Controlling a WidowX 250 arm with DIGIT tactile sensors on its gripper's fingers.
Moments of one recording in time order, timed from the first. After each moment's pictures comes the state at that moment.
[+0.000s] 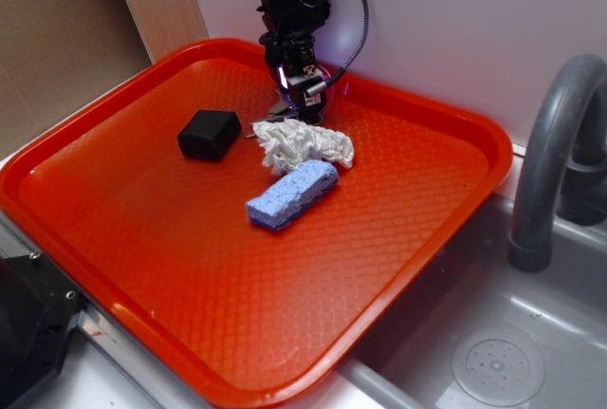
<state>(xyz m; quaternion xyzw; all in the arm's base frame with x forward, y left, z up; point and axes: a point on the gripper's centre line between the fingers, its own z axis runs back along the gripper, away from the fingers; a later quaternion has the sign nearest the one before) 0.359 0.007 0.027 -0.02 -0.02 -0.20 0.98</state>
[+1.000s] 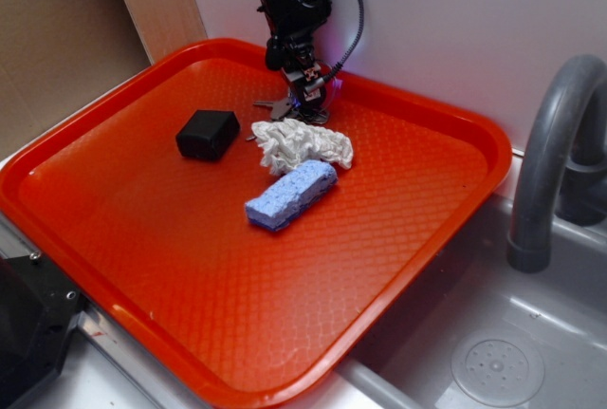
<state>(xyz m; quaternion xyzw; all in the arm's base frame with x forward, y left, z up) 0.357 -0.007 0.036 -0.01 -0.06 -0.23 0.97</state>
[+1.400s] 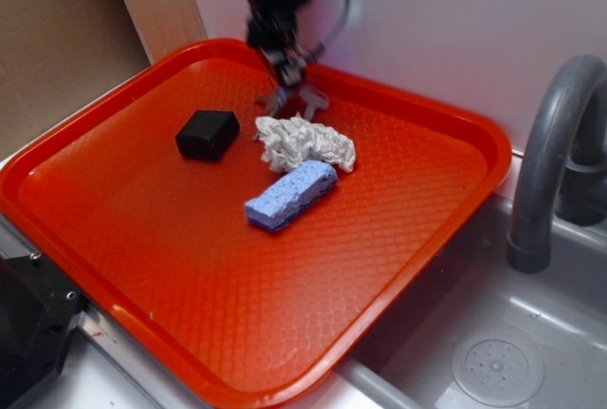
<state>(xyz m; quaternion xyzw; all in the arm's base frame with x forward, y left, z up) 0.327 0.004 0.103 0.02 -0.05 -0.18 0.98</state>
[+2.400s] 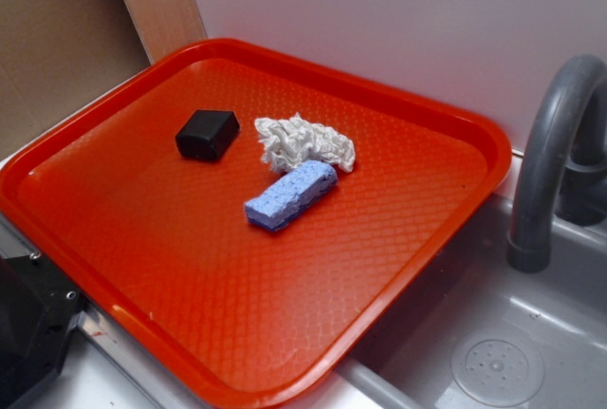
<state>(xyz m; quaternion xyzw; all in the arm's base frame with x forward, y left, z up) 0.212 0.046 0.285 0.03 -0.02 0.00 1.00</state>
